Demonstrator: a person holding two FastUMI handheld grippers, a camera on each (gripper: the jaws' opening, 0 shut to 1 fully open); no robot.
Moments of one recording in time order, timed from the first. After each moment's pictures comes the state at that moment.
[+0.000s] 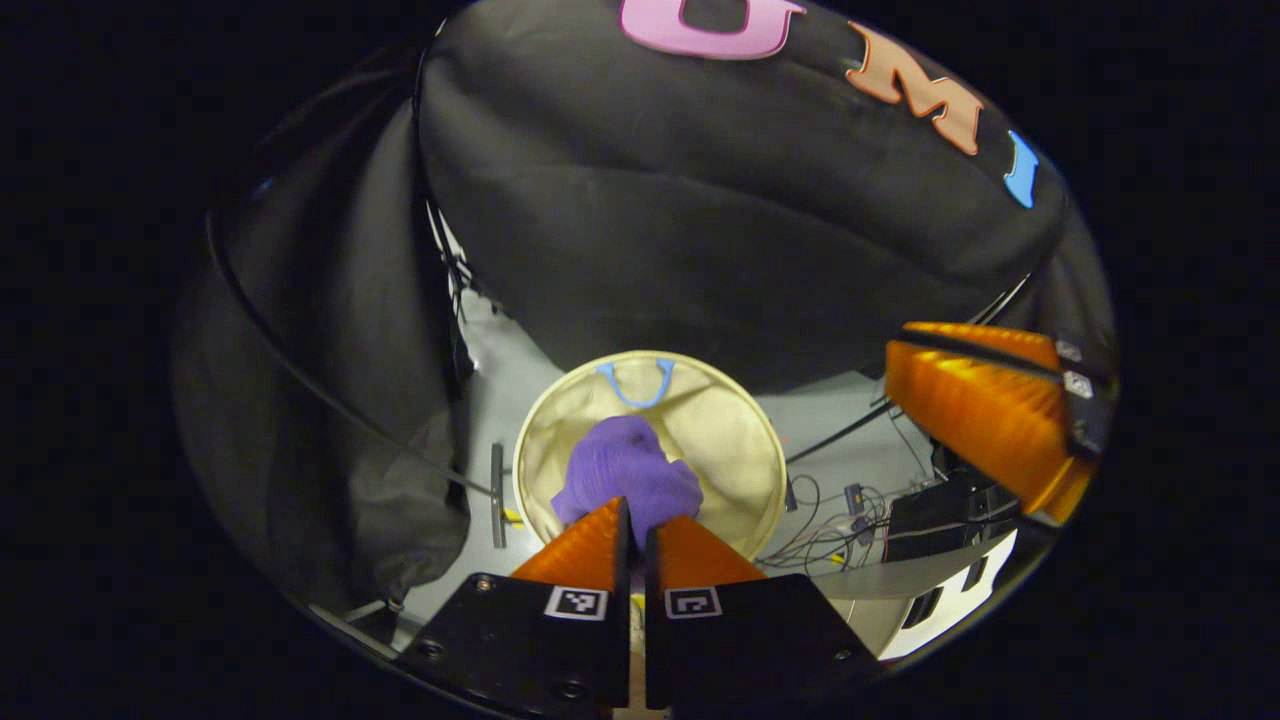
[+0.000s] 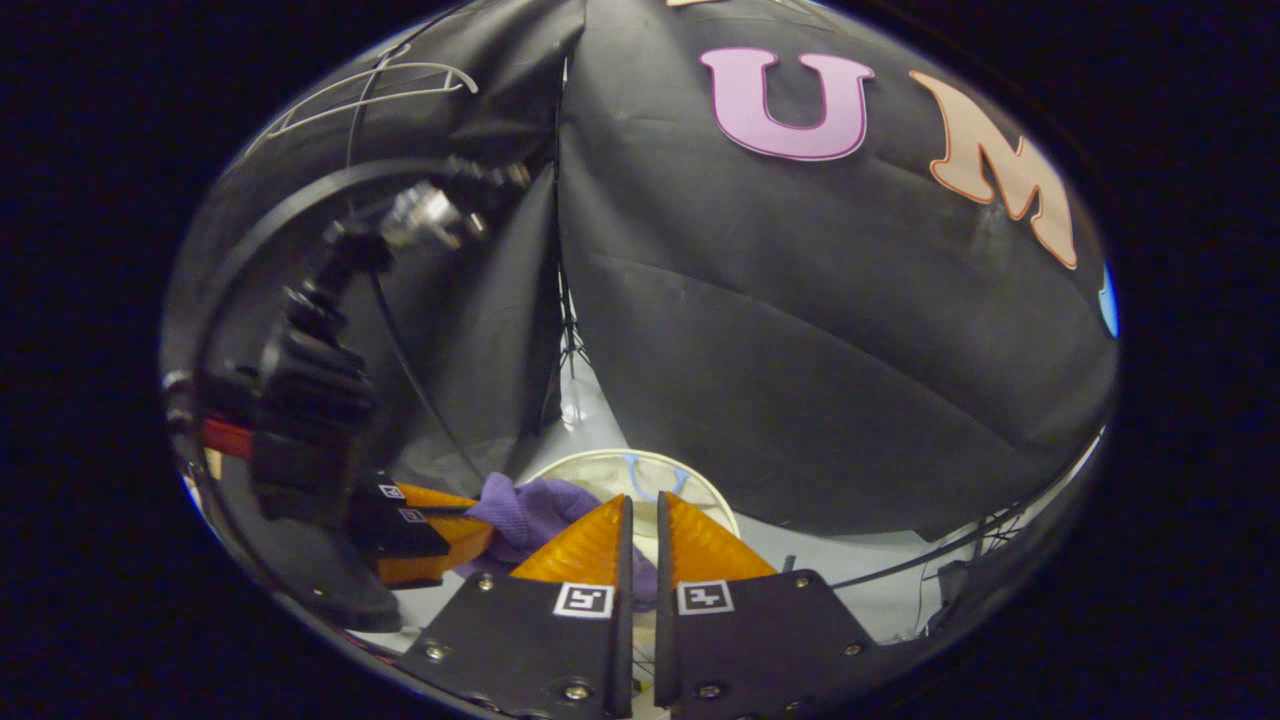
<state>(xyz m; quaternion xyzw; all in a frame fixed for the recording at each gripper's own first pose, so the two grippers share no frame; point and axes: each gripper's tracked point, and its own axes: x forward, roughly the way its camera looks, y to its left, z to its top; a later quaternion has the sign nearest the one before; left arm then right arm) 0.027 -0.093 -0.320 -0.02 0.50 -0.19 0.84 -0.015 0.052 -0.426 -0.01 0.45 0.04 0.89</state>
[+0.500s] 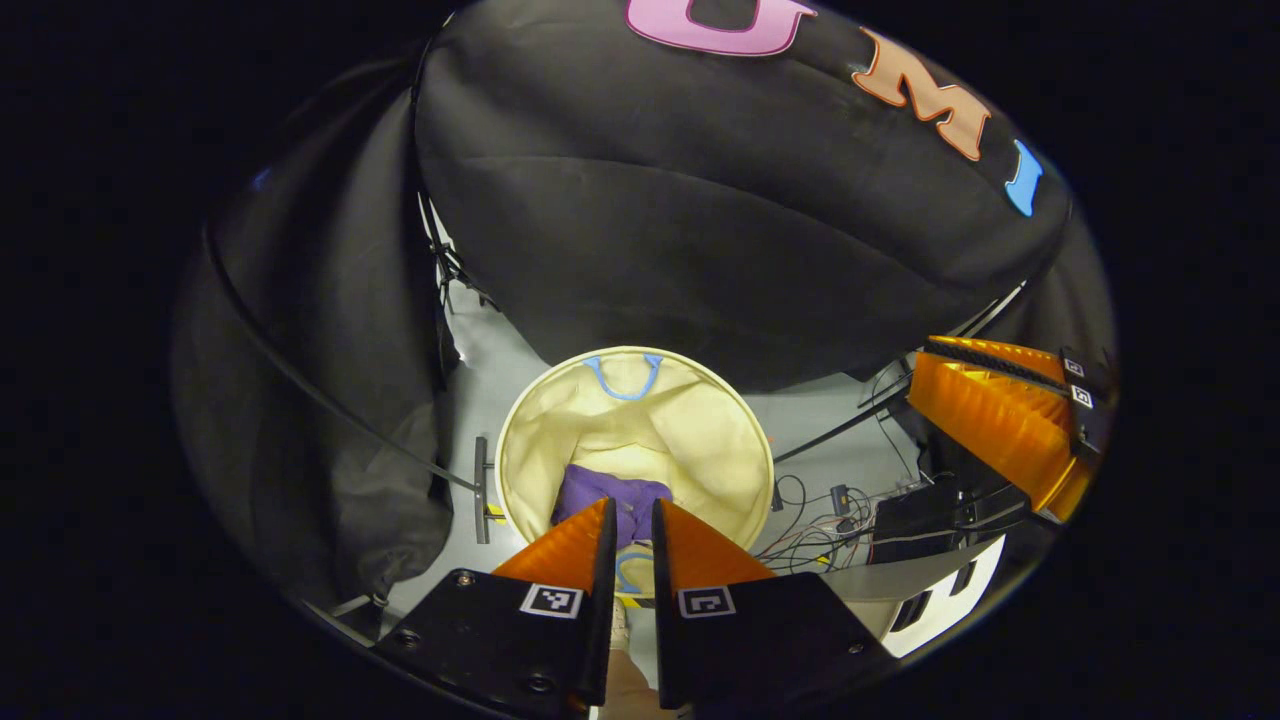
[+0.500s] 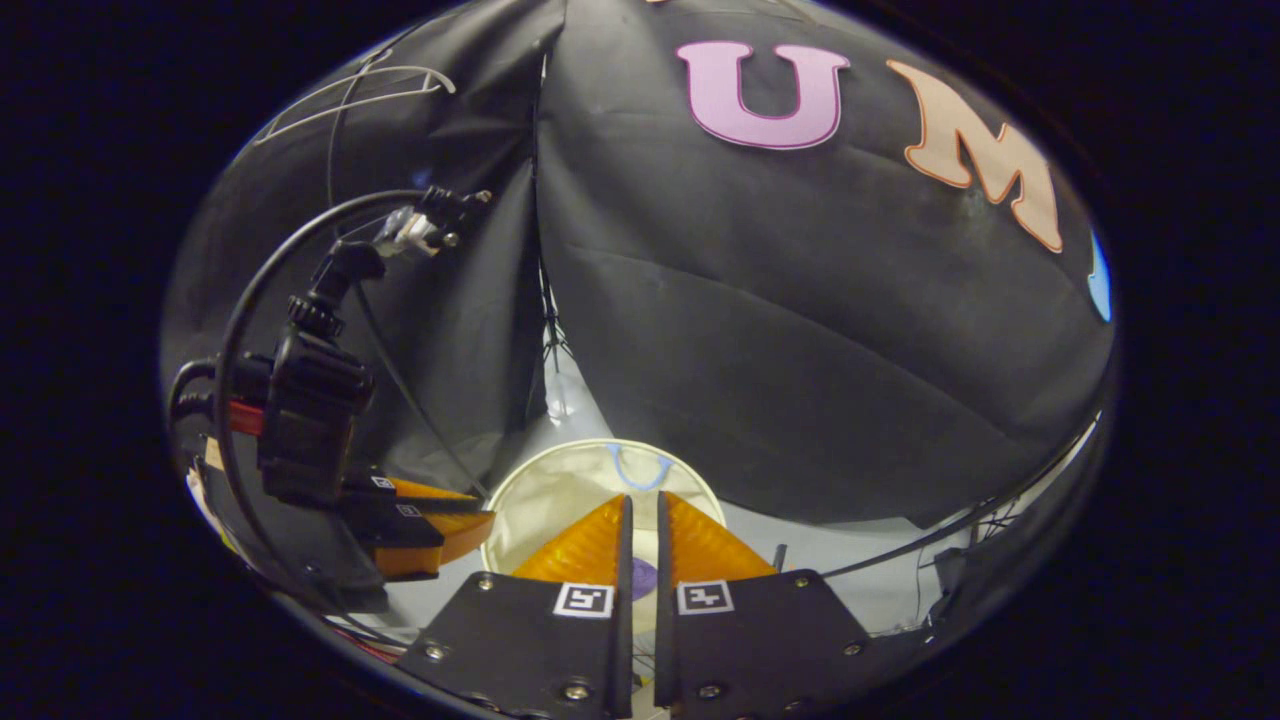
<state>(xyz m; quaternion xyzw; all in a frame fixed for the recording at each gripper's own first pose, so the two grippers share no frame) 0.040 -0.099 -0.321 -0.03 0.50 -0.19 0.84 -0.018 0.037 -0.429 0.00 0.46 0.02 0.89</state>
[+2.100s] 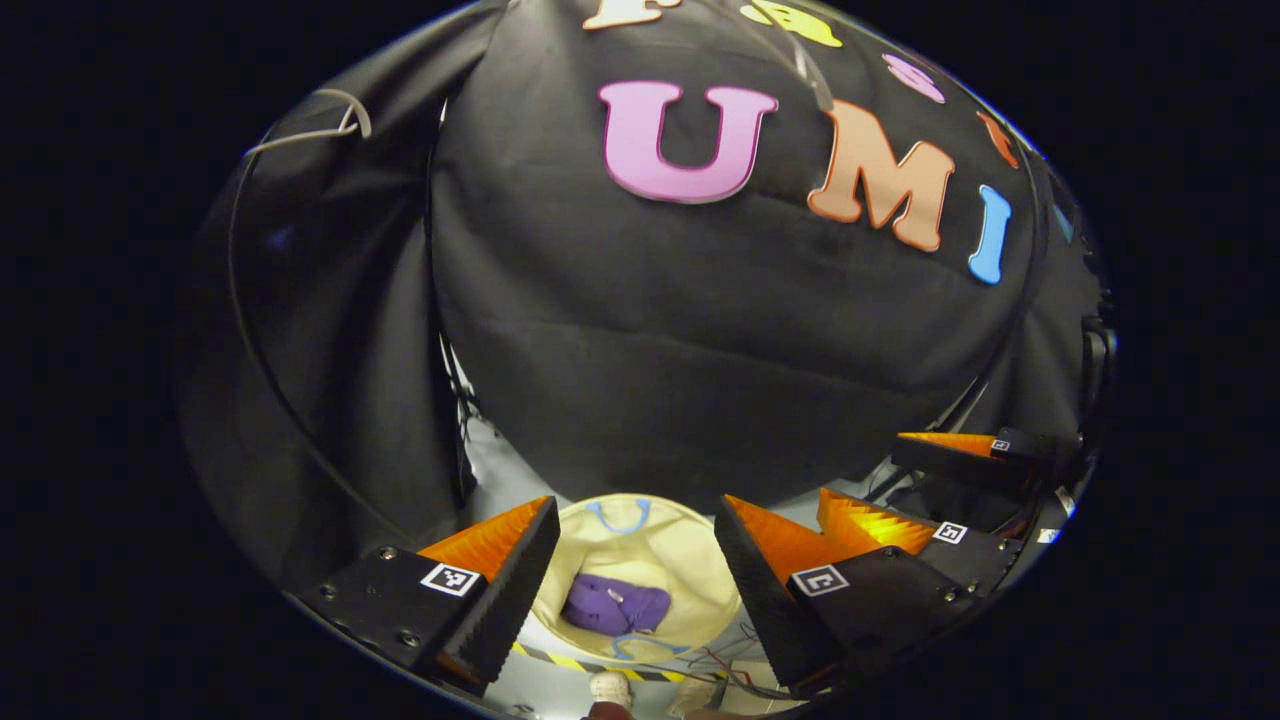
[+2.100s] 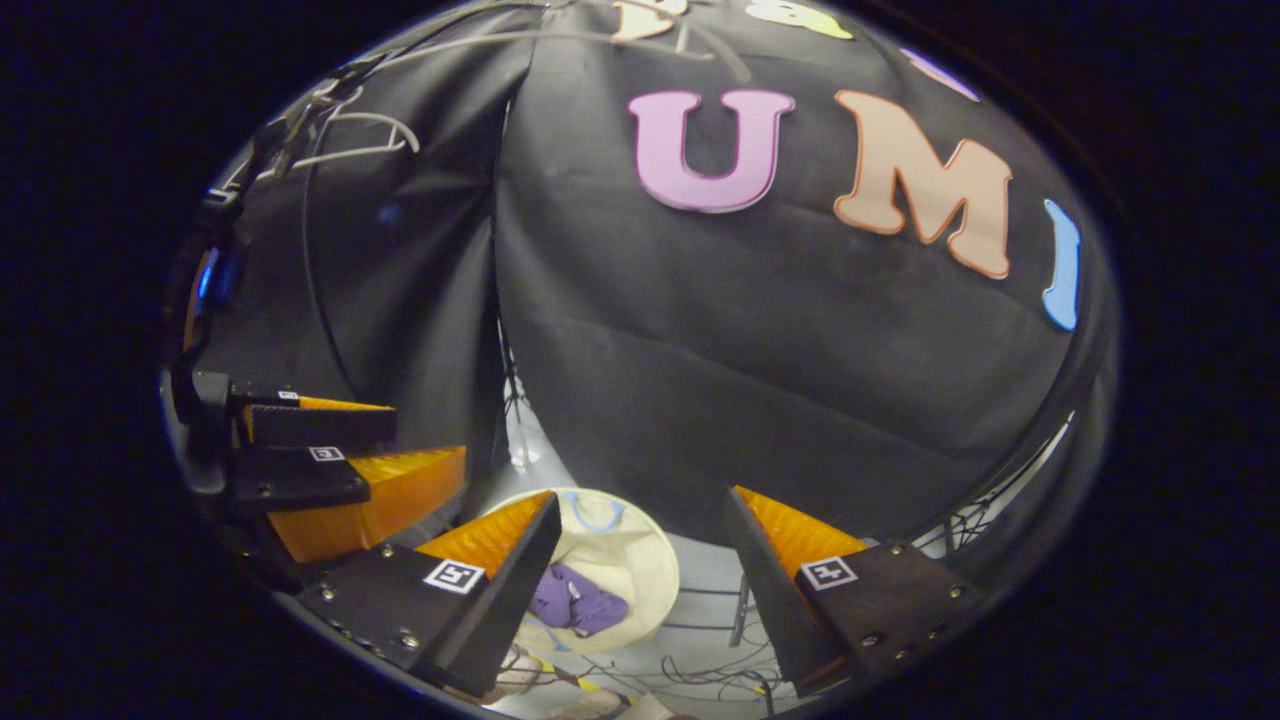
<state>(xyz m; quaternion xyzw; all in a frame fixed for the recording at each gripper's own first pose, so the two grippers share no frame) 0.103 -0.114 -0.144 -0.04 0.29 -0.18 0.94 0.007 -0.019 -0.322 -0.02 0.36 -0.05 0.93</state>
